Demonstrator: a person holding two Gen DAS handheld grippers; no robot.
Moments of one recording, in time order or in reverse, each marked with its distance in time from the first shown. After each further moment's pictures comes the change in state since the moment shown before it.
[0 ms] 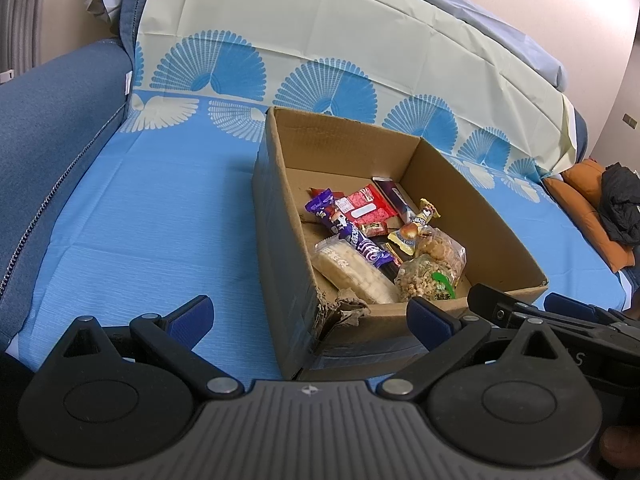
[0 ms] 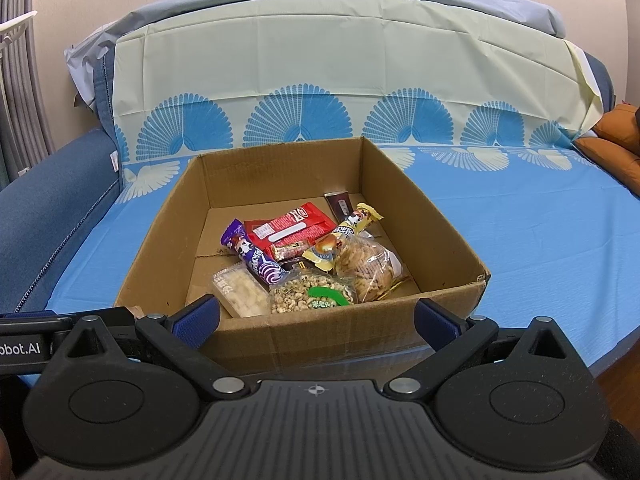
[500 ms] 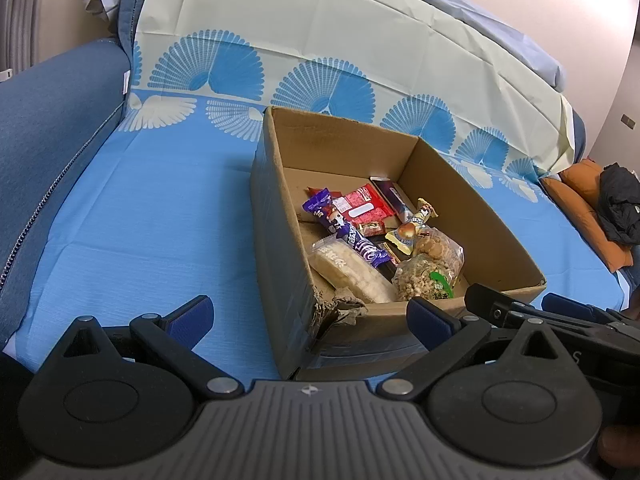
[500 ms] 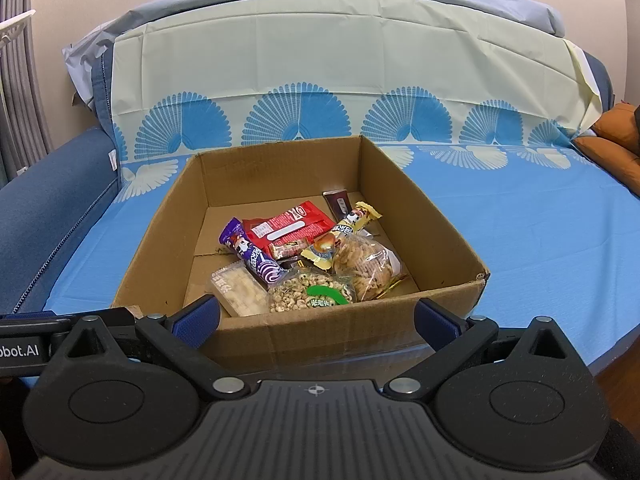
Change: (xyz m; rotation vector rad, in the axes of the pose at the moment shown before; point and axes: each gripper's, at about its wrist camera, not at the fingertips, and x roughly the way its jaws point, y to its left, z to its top) left arm 0.000 -0.001 -0.001 -0.001 -0.001 -0.005; right arm 0.000 -0.002 -0.001 0.000 0.004 -0.003
